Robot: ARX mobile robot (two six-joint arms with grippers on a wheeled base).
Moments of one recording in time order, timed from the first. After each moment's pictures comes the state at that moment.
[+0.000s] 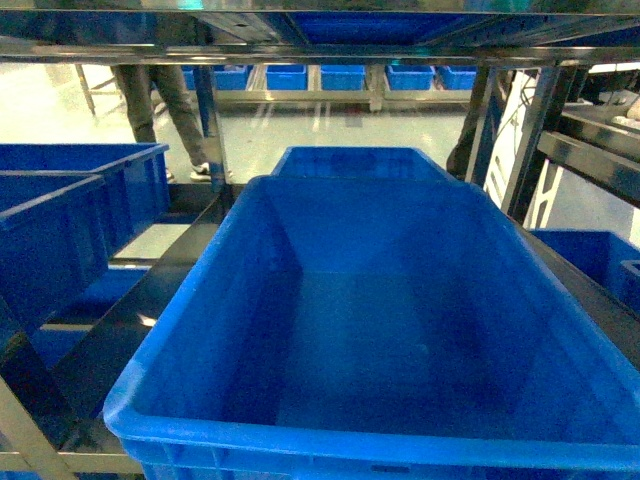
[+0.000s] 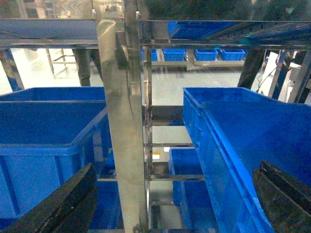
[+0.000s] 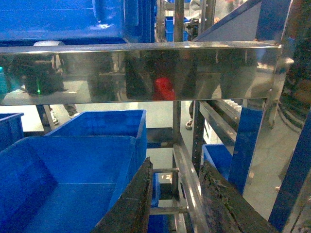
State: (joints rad) left arm 0.00 0.01 0.01 0.00 0.00 0.00; right arm -0.09 0.78 0.17 0.68 -0.05 0.06
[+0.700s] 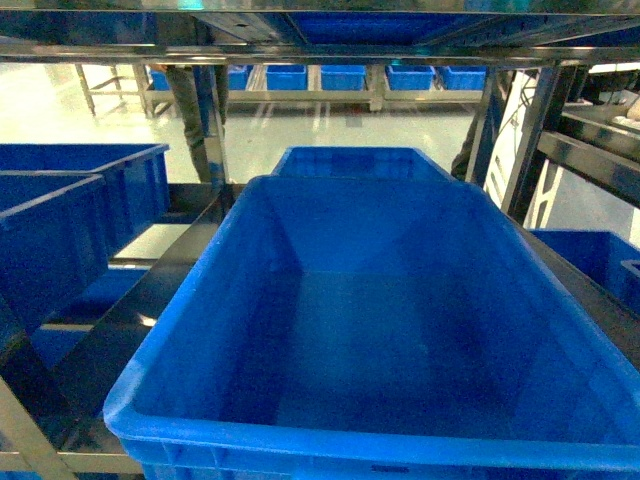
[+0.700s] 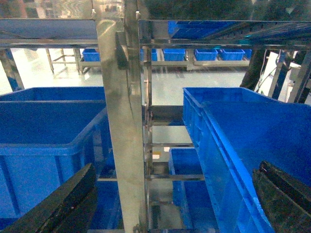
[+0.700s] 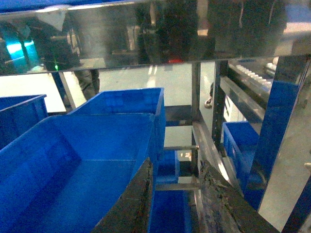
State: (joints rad) left arm 0.00 0.01 0.01 0.00 0.00 0.00; right arm -0.09 0.77 0.18 0.58 -0.12 0.10
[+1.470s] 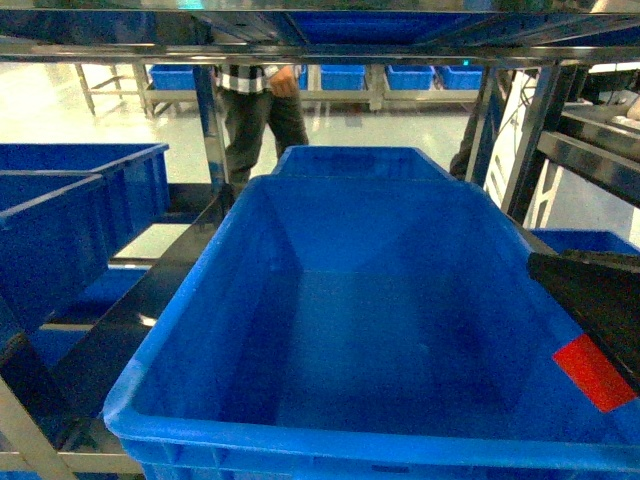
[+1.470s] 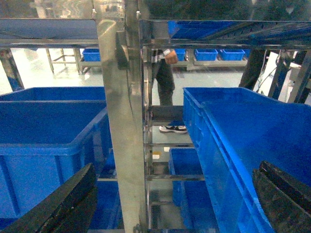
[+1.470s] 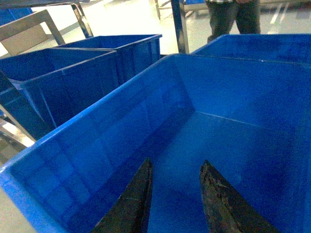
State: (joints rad) left arm 0.00 0.01 0.01 0.00 0.00 0.00; right arm 0.25 1.44 0.29 0.95 -0.34 0.18
